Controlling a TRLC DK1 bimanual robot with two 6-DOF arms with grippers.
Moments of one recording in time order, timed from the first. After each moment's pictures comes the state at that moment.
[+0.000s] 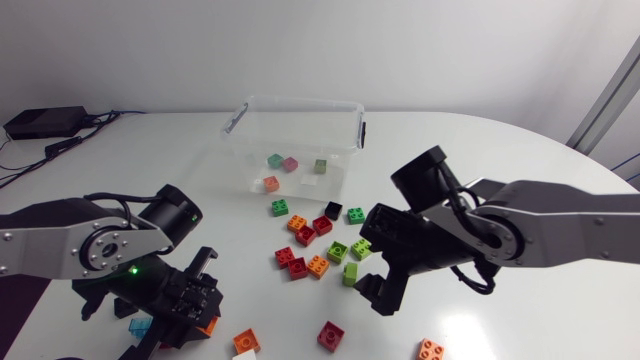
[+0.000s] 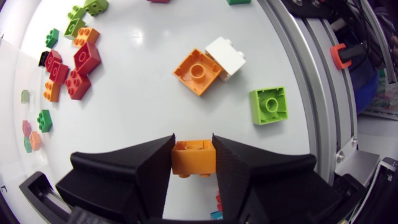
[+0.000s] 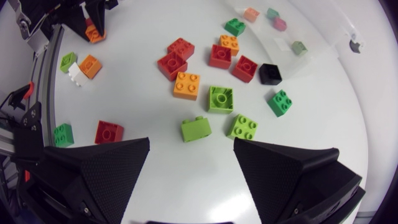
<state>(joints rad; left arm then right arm) -0.44 1.42 0.64 -0.71 0.23 1.43 0.61 1.47 0.73 -0.34 -0.18 -0.45</state>
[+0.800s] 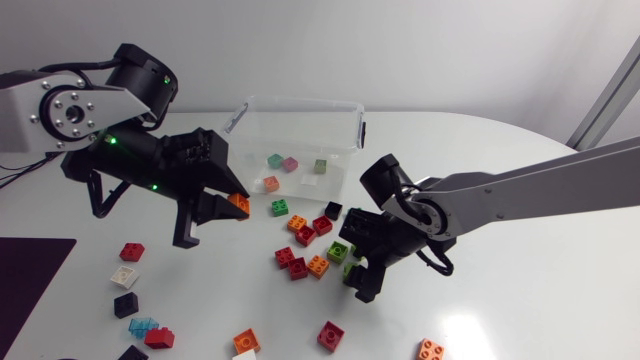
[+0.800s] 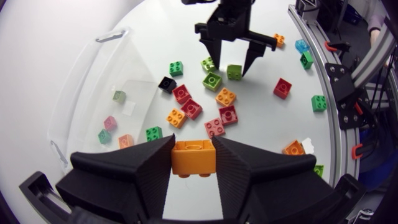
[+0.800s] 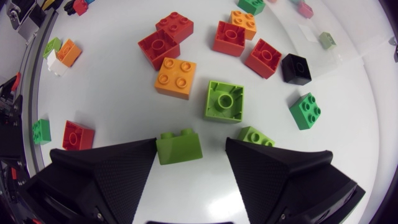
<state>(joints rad) -0.33 1.47 1.11 -0.71 0.43 1.12 0.58 1.79 0.88 -0.32 -0.22 -0.56</state>
